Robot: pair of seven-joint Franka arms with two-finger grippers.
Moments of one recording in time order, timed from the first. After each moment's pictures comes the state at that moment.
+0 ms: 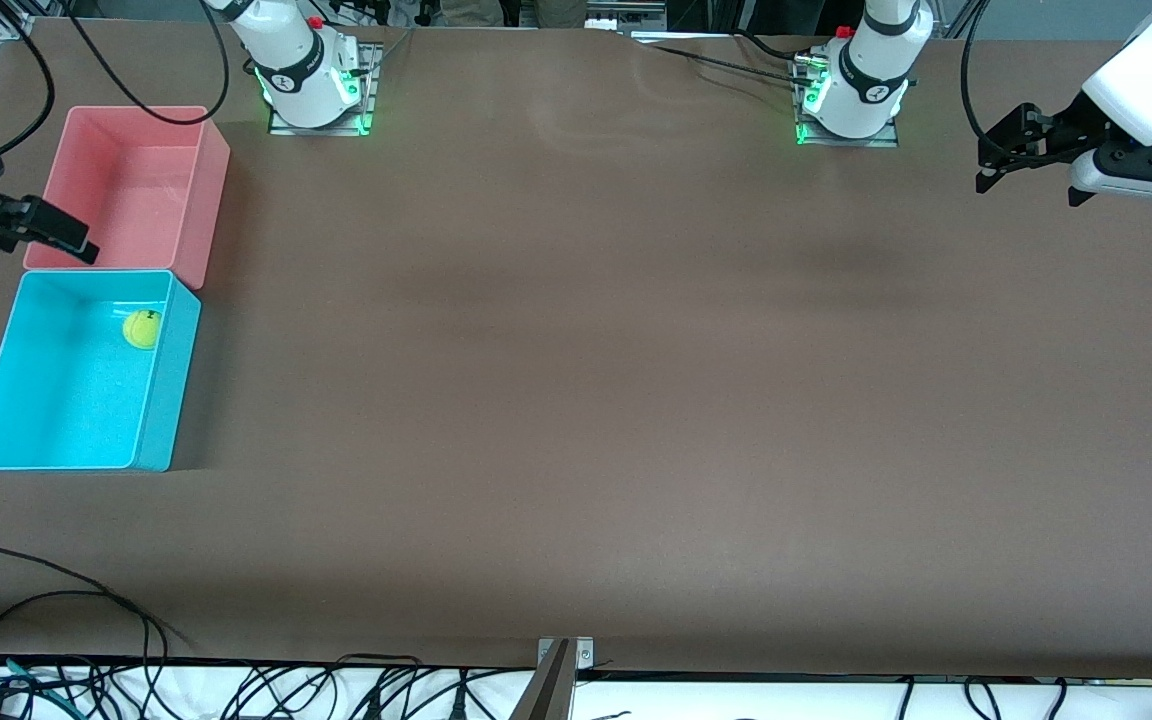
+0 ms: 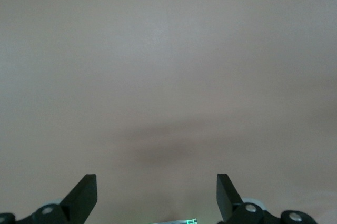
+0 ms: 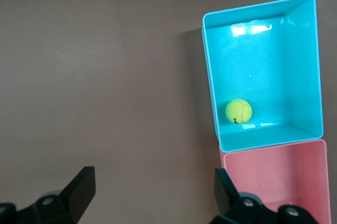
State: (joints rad) left arm 0.01 -0.10 -0.12 -1.61 -0.02 1.47 0.02; right arm -0.05 -0.03 -0.01 -1.69 0.02 1.66 0.10
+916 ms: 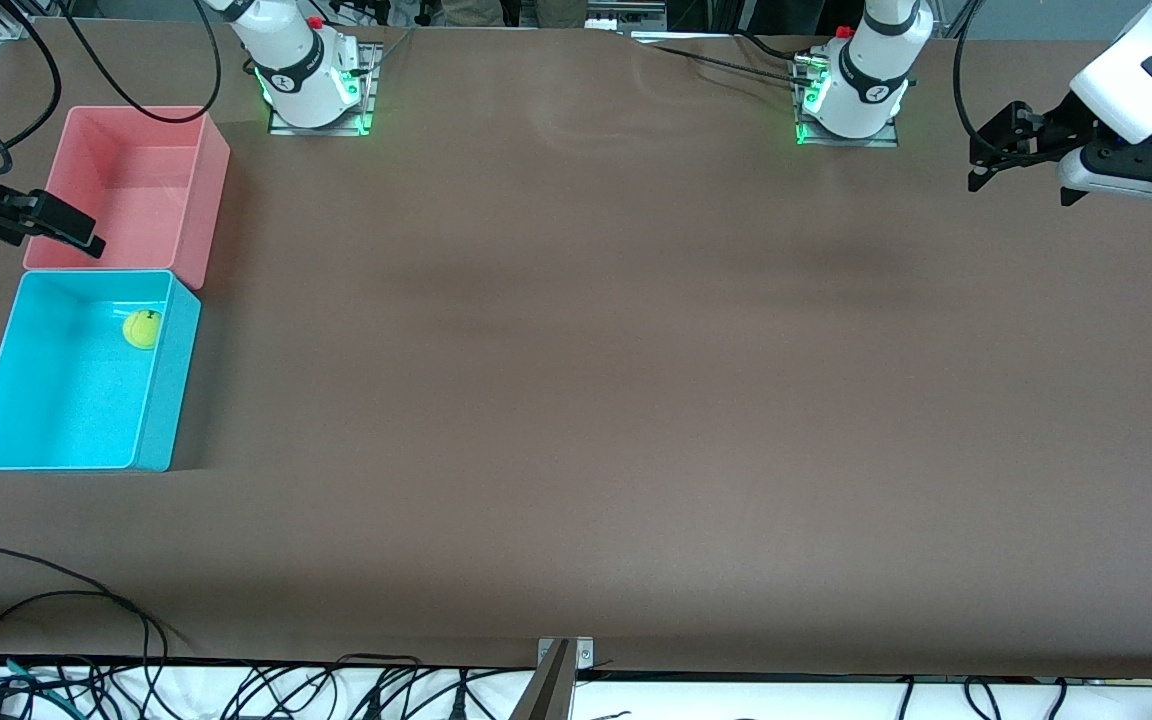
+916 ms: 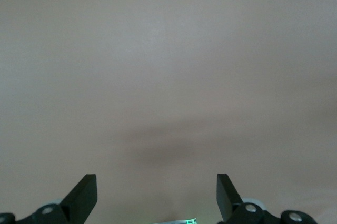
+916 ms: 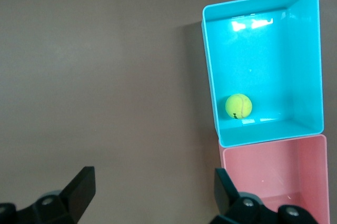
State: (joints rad) left arm 0.01 -0.10 -0.13 -1.61 -0.02 1.47 0.02; right arm -0.05 -0.03 -0.01 -1.70 0.02 1.65 0.10
